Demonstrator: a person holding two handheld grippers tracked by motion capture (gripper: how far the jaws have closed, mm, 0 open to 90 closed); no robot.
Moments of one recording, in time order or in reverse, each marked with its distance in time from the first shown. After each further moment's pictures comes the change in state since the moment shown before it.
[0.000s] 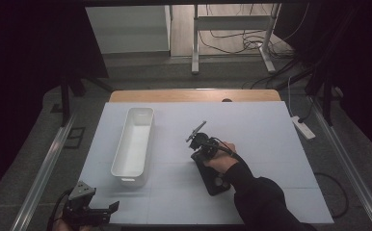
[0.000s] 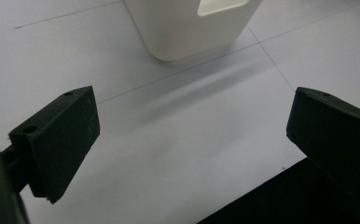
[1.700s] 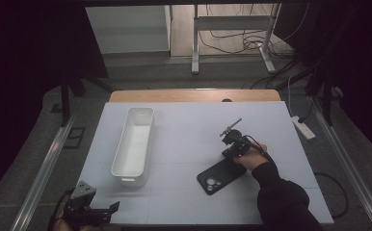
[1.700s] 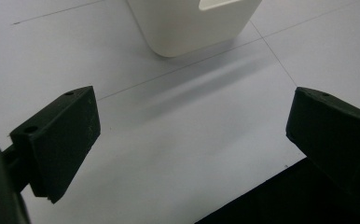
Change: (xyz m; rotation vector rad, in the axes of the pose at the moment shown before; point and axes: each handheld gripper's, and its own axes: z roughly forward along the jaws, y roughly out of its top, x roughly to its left) left arm -0.001 0.001 0.002 0.022 0.008 0.003; right arm -0.065 -0.079 -0.028 0.044 -0.085 0.217
